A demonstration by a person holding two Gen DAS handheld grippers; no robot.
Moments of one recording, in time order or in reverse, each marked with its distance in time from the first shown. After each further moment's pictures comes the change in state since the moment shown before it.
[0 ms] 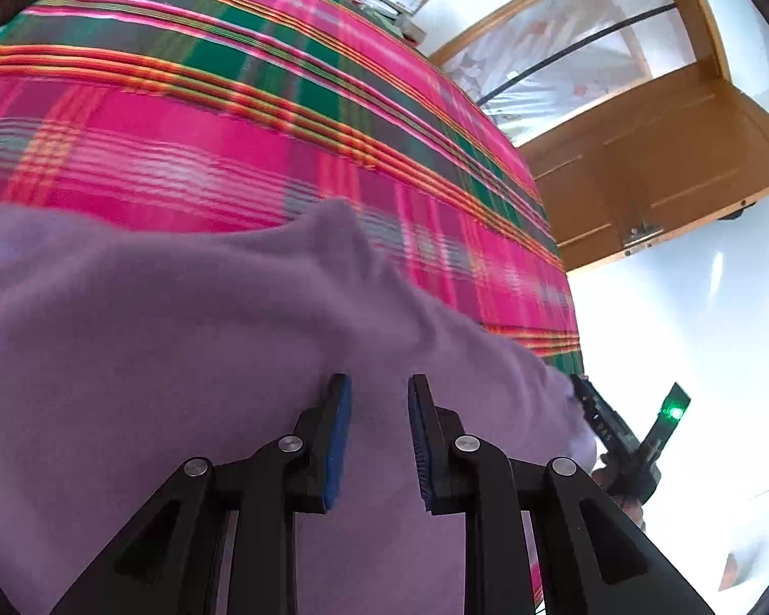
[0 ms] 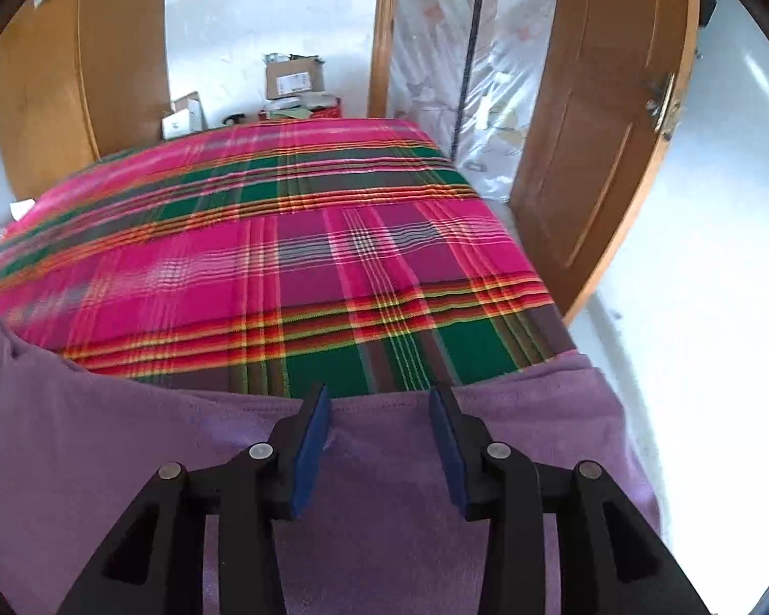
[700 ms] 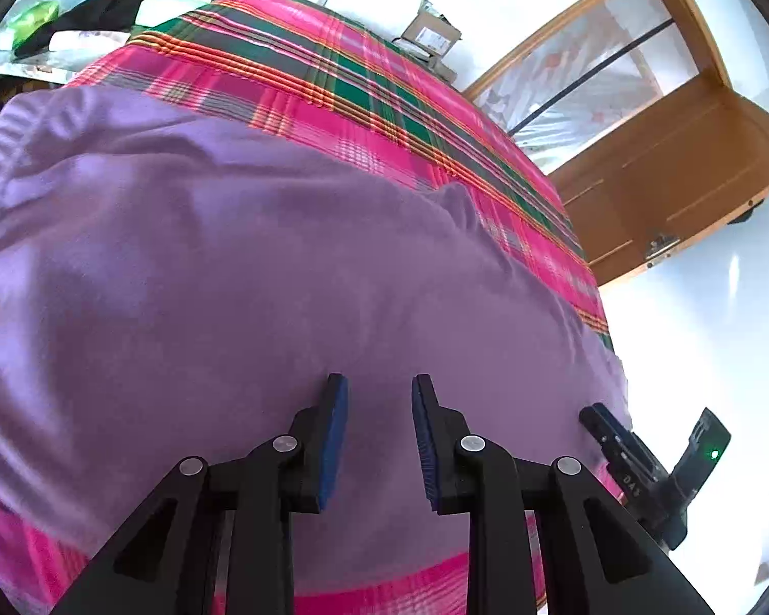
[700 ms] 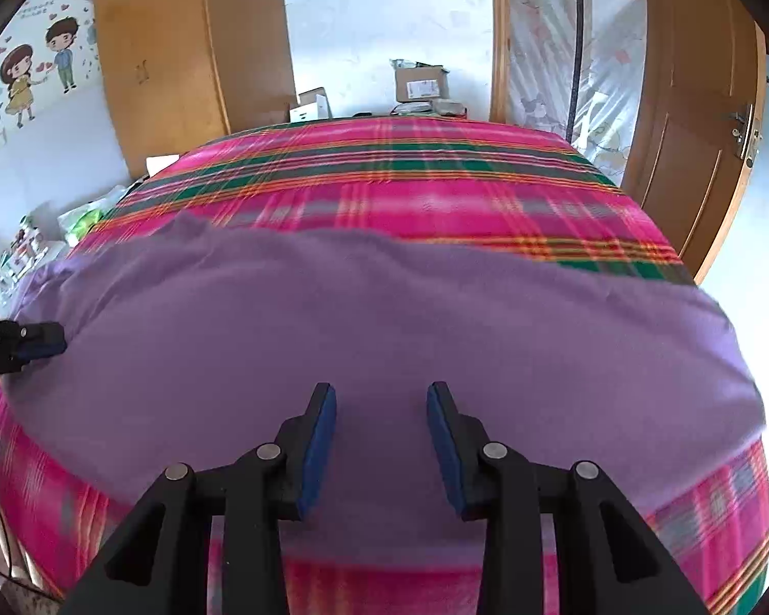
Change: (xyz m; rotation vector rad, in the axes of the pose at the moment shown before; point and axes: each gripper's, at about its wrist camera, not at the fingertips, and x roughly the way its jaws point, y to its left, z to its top) left arm -0.079 0.050 -0.068 0.012 -0.119 0.085; right arm -0.076 0.108 -0.084 -0.125 -0.037 0.308
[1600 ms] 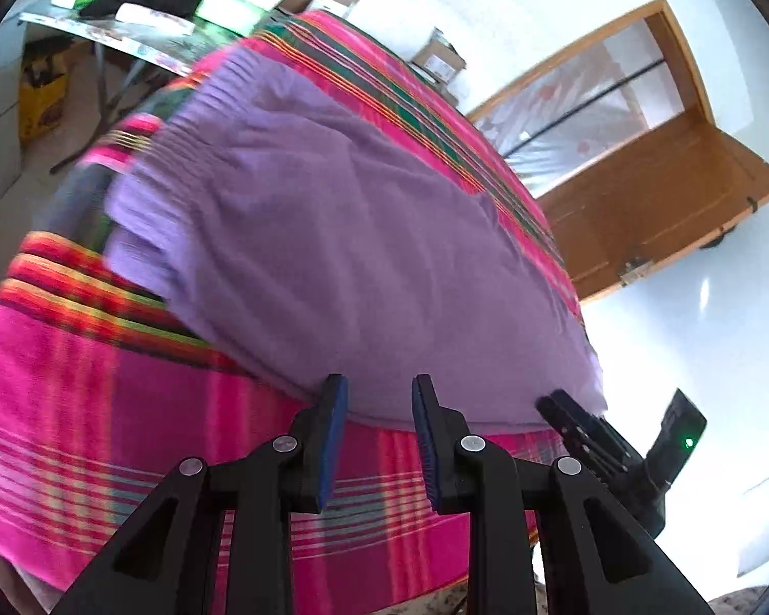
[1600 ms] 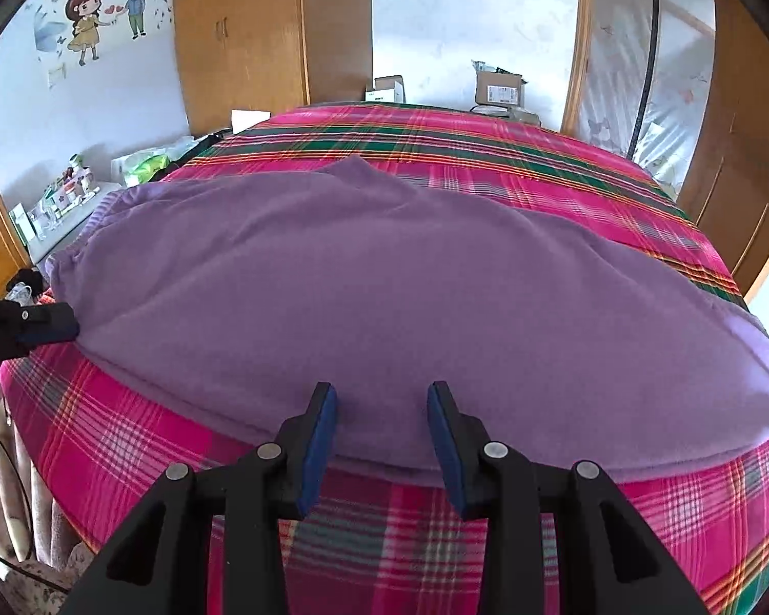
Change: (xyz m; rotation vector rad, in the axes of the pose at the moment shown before) left arm -0.083 0.078 -0.050 -0.073 -0.070 -0.073; right arm -0.014 0.119 -0.025 -0.150 0.022 0.065
